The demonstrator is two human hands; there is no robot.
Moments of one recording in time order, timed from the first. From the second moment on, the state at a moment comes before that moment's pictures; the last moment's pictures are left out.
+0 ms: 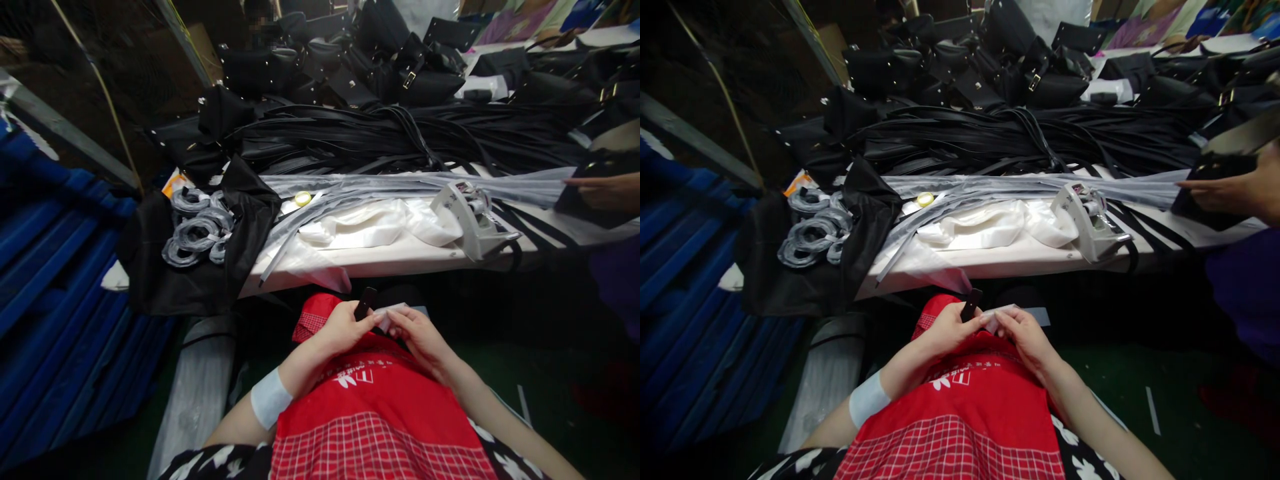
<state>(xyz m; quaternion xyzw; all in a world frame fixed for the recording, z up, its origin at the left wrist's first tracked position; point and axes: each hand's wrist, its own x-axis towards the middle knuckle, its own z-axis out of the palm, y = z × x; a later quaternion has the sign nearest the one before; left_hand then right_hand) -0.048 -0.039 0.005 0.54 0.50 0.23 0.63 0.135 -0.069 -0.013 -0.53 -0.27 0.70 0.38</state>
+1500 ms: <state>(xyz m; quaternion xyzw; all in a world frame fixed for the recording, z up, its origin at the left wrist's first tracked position) -0.045 -0.021 0.008 0.59 0.33 -0.01 0.74 0.221 -0.032 -0.001 -0.60 -0.16 0.45 0.65</state>
